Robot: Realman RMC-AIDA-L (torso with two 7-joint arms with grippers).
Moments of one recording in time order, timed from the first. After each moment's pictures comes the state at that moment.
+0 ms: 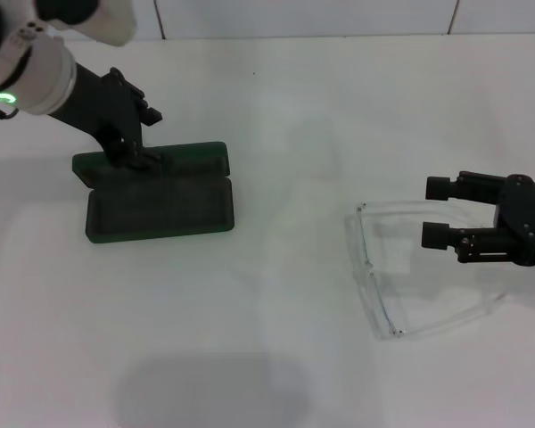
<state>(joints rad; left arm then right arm) -0.73 -2.09 1.09 1.24 2.65 1.51 -1.80 0.42 1.94 -1.08 -0.64 -1.52 -1.69 1.47</state>
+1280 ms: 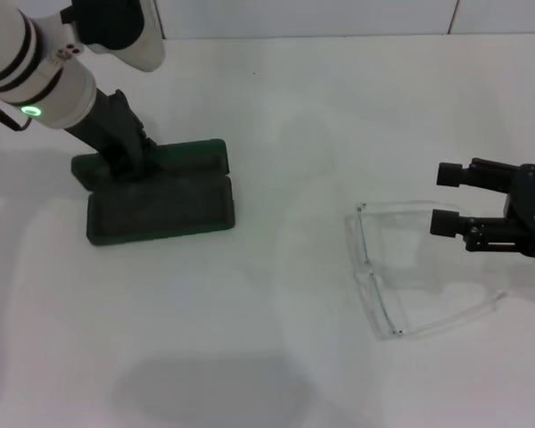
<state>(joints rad) -0.81 -2.09 1.13 1.06 2.77 1.42 -1.84 0.41 1.94 -1.03 -0.63 -1.52 -1.69 1.42</state>
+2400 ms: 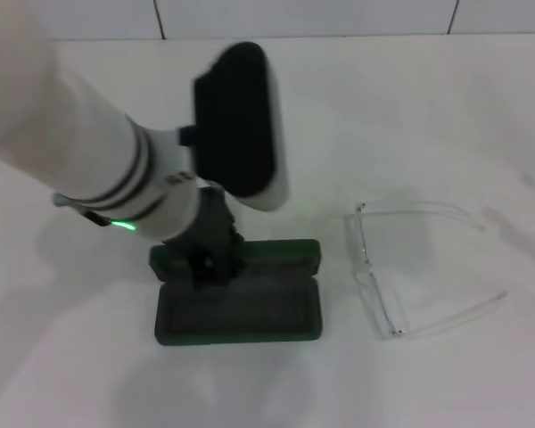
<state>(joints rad) -0.54 -2.09 1.77 1.59 2.62 1.54 -2.21 0.28 1.97 -0.30 -0.47 -1.51 -1.98 1.21</state>
